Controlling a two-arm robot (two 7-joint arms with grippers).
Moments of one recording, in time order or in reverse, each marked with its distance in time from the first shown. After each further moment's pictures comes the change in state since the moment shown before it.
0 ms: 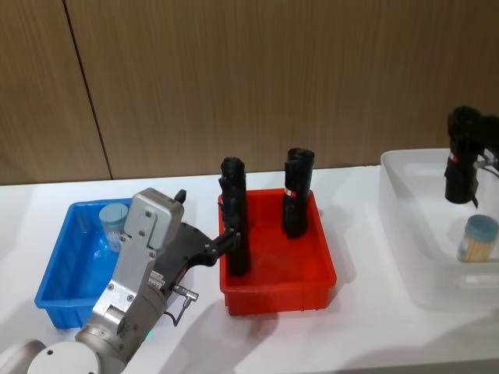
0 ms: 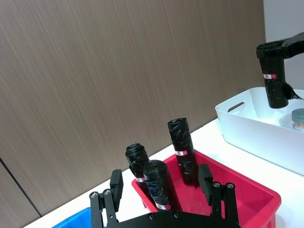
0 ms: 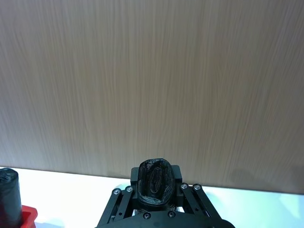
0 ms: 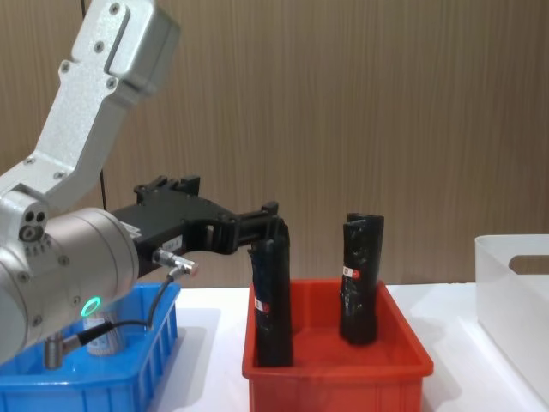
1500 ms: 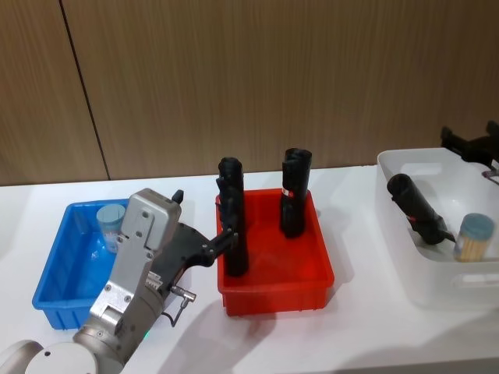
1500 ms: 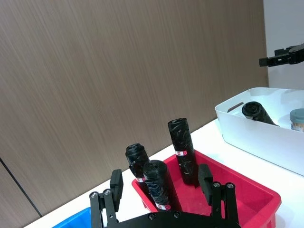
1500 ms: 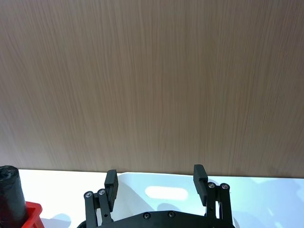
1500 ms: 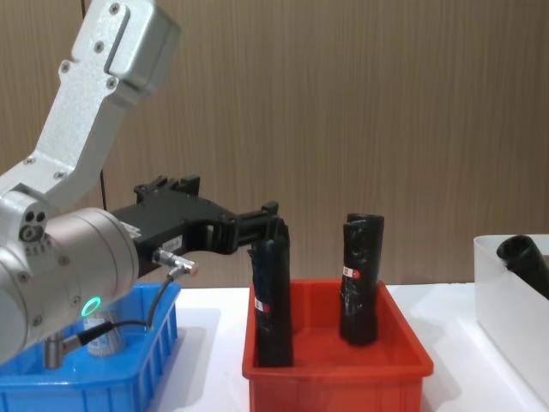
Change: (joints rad) left arm 0.000 0.000 0.000 0.000 0.000 0.000 0.000; right arm 0.002 0.014 0.035 0.083 0.083 -0.040 0.069
